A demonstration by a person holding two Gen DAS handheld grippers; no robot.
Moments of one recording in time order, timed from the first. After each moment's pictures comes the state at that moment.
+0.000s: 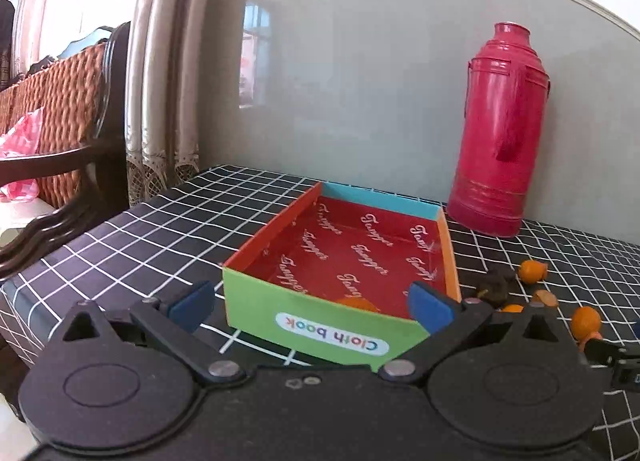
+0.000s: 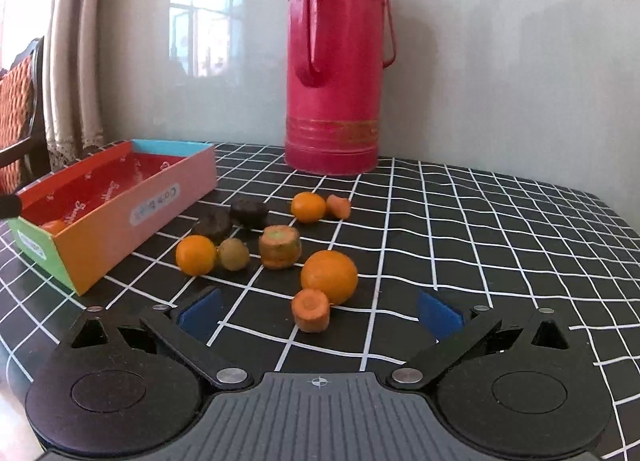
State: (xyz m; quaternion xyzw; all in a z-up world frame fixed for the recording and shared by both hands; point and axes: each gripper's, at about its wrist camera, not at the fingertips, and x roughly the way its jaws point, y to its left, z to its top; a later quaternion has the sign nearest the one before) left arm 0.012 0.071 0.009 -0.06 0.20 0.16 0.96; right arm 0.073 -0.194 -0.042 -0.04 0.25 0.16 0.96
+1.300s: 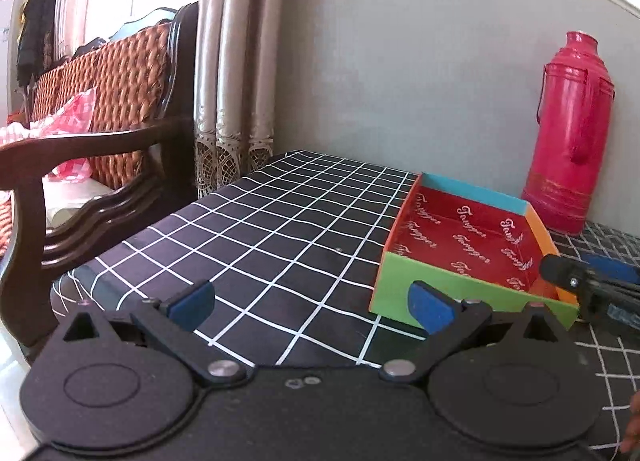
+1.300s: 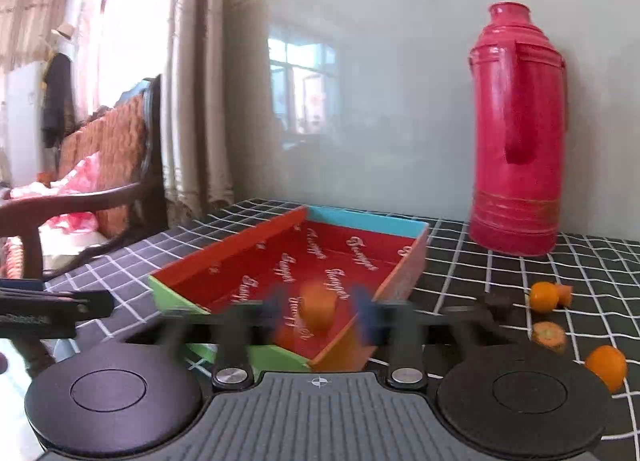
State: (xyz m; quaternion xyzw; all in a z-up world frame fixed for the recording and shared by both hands) left arm -0.024 0.149 0.002 -0.08 0.21 0.22 0.95; right arm 0.058 -0.053 -0.018 0.02 0.13 0.30 0.94
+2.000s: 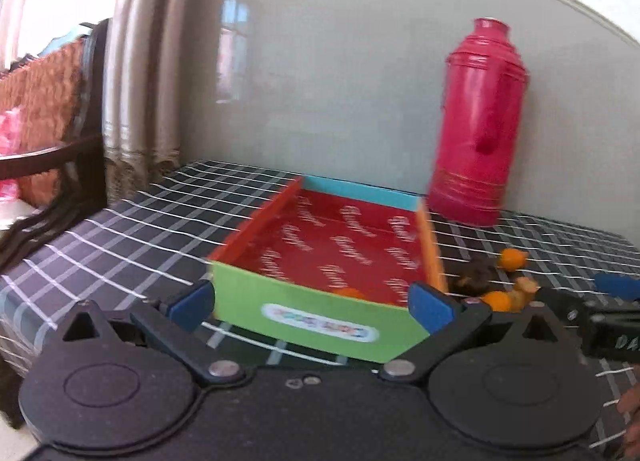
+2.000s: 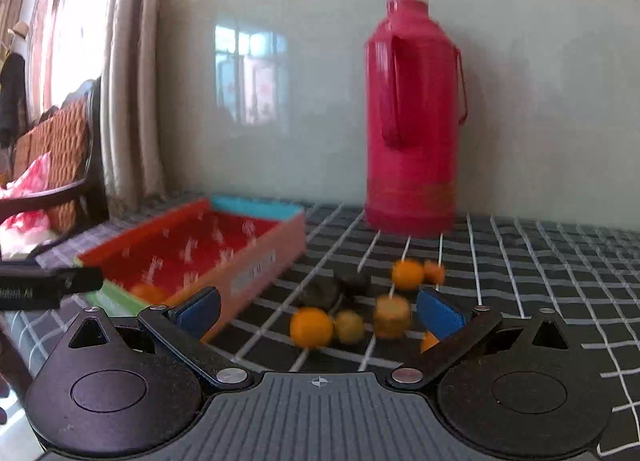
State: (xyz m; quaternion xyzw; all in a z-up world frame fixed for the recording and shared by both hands) left arm 0.005 0.070 0.007 -0.06 0.21 0.11 0.97; right arm 0.058 -0.152 -0.016 0.00 0.18 0.23 0.96
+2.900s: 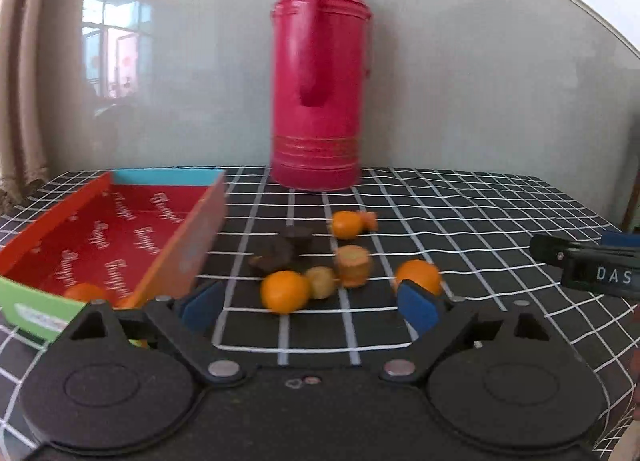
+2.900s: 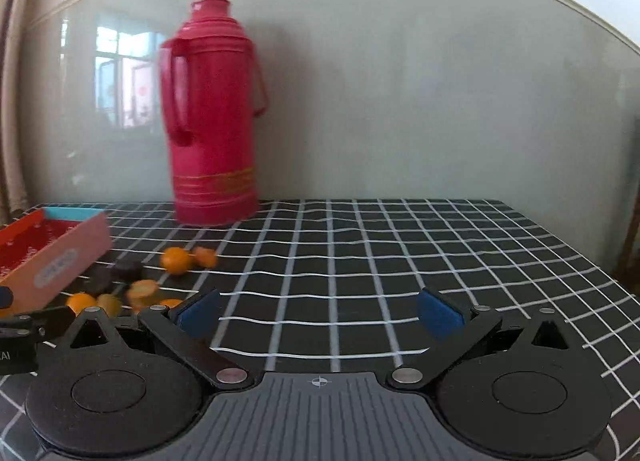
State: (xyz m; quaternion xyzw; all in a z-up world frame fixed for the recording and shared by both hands) left arm 0.064 -0.080 -0.019 0.00 0.23 -0.01 0.97; right arm 0.066 -0.297 -0.024 0.02 0.19 0.03 0.98
